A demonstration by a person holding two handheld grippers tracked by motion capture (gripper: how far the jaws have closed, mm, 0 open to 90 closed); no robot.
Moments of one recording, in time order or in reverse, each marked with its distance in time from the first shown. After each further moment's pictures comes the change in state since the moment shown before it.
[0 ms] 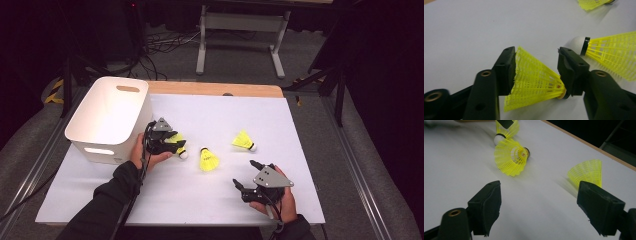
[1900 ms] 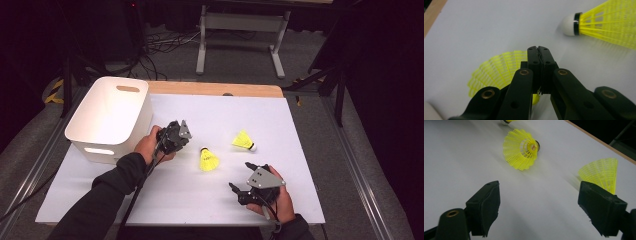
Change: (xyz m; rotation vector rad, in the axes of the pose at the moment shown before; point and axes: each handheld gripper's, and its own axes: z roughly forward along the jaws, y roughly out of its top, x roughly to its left) left arm -0.028 0.038 0.008 0.284 0.096 0.382; right arm 0.008 0.002 0.009 0.058 0.042 -0.057
